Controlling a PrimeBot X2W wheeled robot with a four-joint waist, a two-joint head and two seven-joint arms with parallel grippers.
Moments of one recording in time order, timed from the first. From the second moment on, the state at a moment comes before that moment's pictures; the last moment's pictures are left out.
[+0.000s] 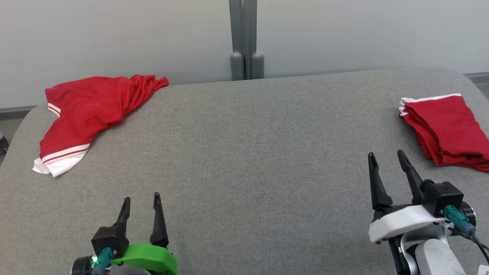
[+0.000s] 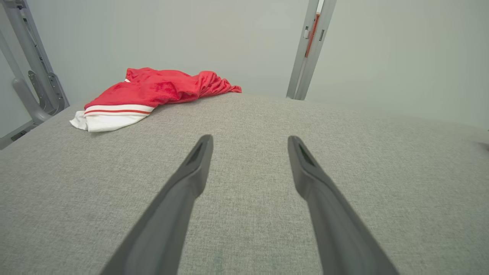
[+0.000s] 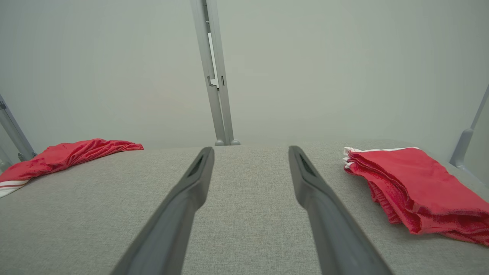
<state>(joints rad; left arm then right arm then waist) -0.05 0.05 -0.16 0.33 -0.30 0.08 -0.26 -0.10 -0.05 -0.02 0.21 0.13 0.13 -0.24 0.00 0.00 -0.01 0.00</state>
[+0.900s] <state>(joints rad) -0.05 0.05 -0.19 0.32 -0.32 0.09 -0.26 -0.04 -0.05 0.00 0.18 0.18 0.13 -0.21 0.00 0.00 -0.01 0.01</state>
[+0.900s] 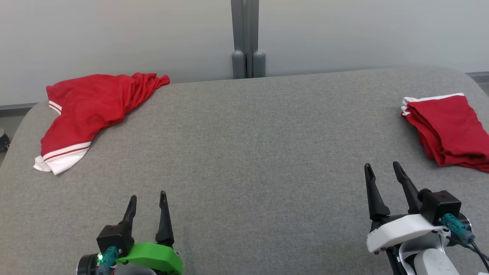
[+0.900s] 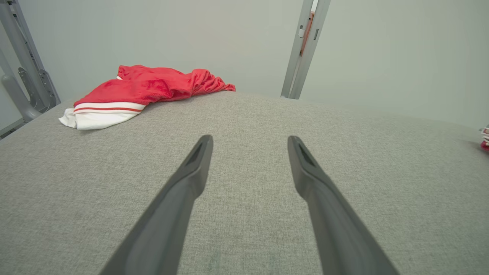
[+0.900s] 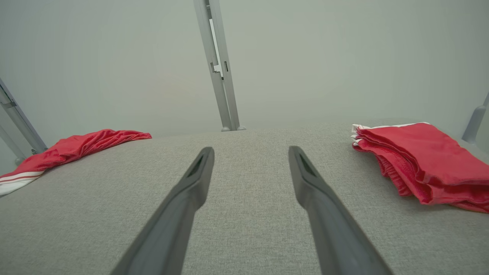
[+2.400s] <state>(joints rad) -0.05 0.05 -0.10 0.29 -0.29 0.09 -0.26 -0.06 -0.05 0.05 0.16 0.17 0.13 -0.20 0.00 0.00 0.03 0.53</state>
